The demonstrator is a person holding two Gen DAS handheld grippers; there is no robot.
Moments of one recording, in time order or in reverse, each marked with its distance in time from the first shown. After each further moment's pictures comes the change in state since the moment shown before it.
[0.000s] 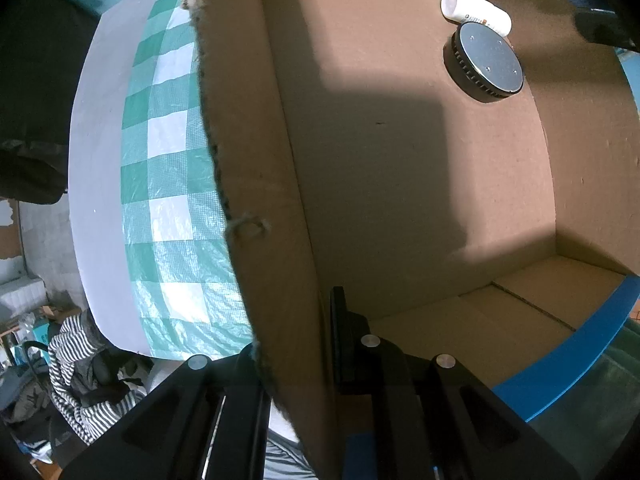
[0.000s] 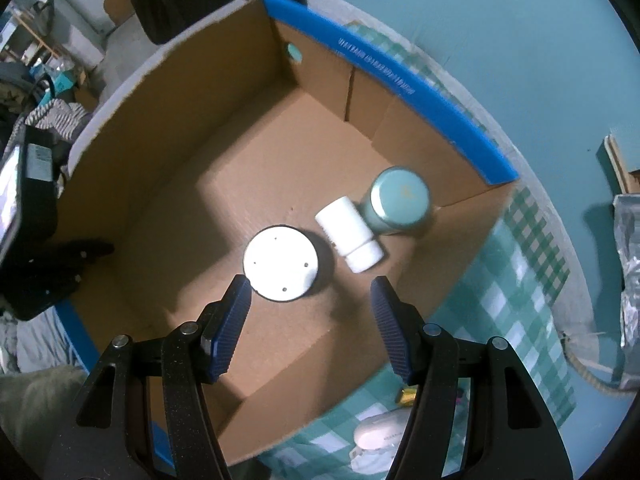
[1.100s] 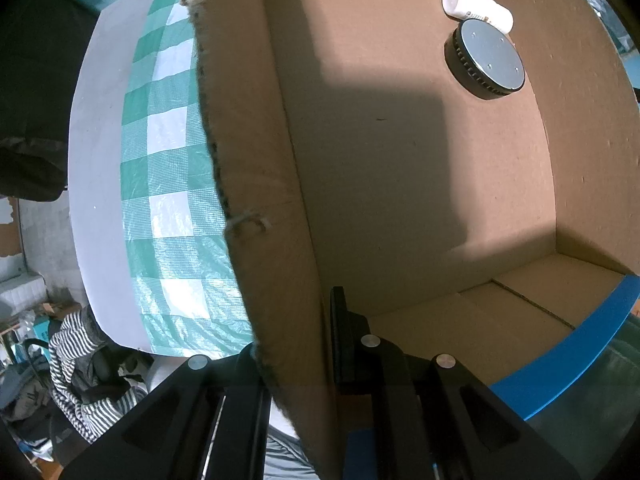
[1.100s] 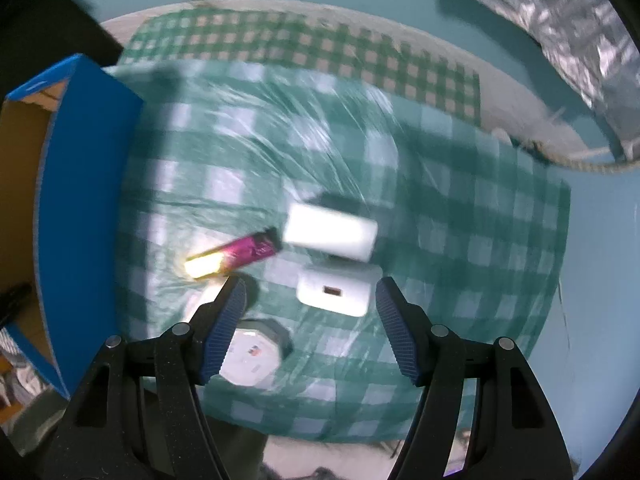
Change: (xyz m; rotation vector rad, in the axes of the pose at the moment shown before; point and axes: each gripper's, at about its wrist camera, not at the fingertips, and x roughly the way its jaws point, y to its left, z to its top) left arm 0.001 0.004 -0.004 -0.004 0.015 0.000; right arm -0.004 -0.185 -0.168 0.636 0.155 -0.106
